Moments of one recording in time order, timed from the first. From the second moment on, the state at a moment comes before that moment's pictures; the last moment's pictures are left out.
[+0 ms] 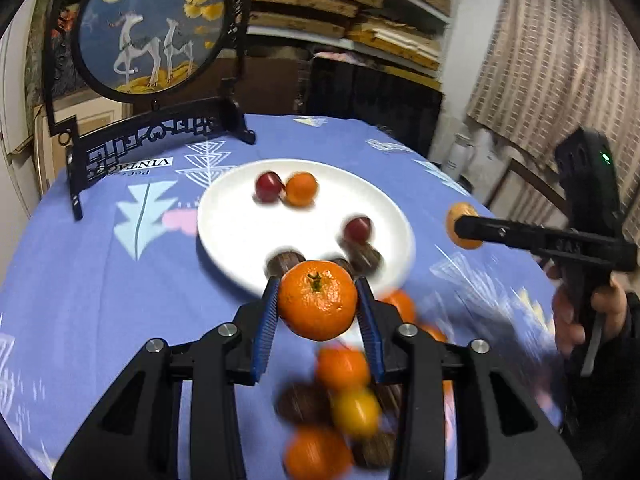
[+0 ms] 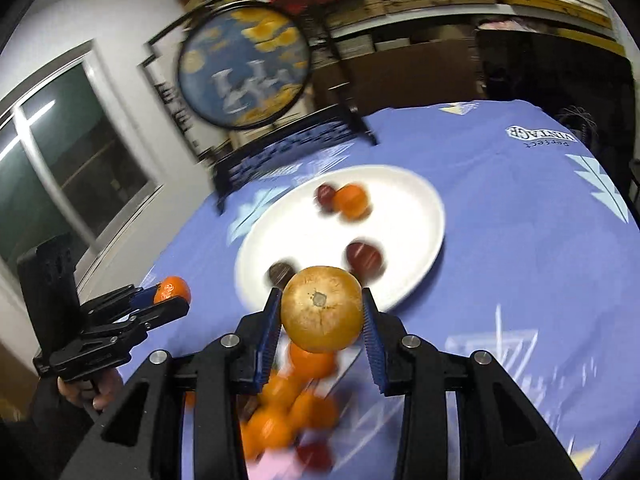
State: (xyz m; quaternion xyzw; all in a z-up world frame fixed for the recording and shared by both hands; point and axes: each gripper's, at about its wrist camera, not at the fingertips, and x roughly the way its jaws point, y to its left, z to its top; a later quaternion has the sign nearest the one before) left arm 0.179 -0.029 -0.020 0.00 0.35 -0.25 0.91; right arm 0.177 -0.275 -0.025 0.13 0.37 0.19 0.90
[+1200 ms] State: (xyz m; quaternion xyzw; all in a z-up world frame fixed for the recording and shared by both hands) left arm 0.093 -0.014 -0.101 0.08 0.43 -0.22 0.87; right arm 0.073 -0.277 -0.075 0.09 0.40 0.17 0.89
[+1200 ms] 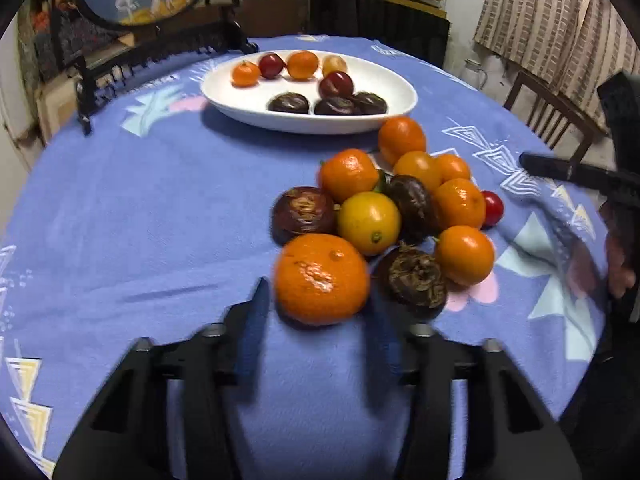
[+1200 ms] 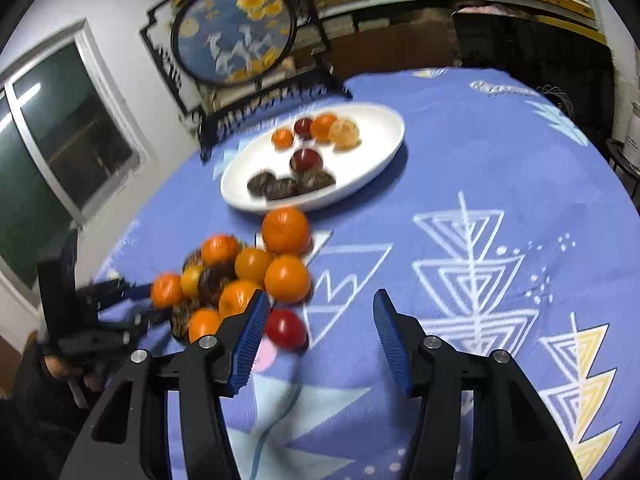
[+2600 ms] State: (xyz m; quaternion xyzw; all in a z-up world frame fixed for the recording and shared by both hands) left arm 0.261 -0.034 -0.042 -0.03 0.40 -0.21 0.89; right arm 0.234 -0.277 -0.040 0.13 0.39 0.15 0.90
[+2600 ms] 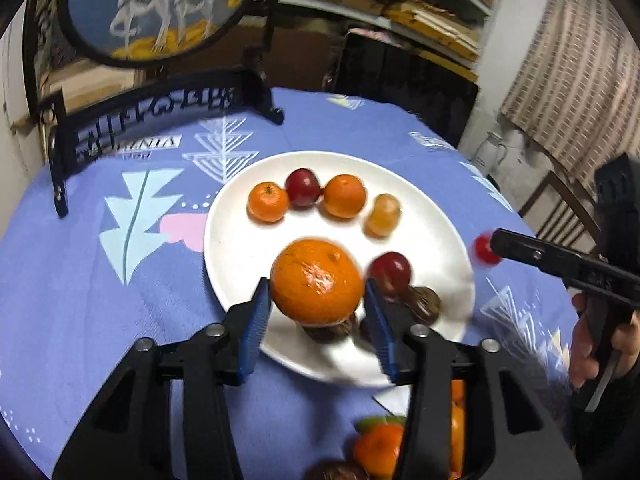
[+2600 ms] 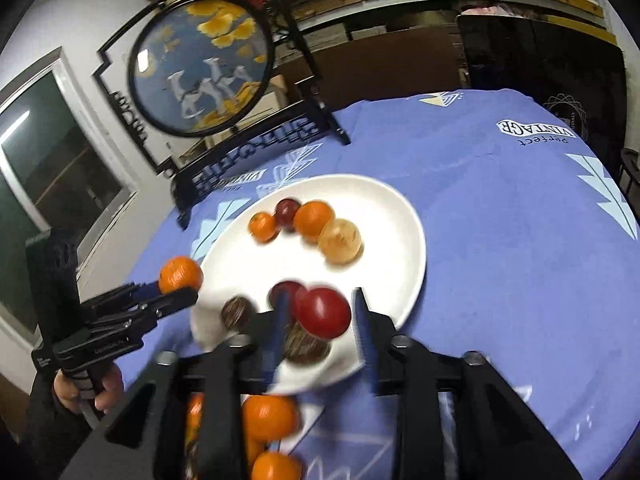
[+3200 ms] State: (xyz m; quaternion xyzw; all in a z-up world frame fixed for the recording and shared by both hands) left arm 0.055 -0.034 -0.054 0.09 0.36 -0.25 0.89; right arm 0.108 -0.292 -0.066 0.13 0.38 0.14 0.91
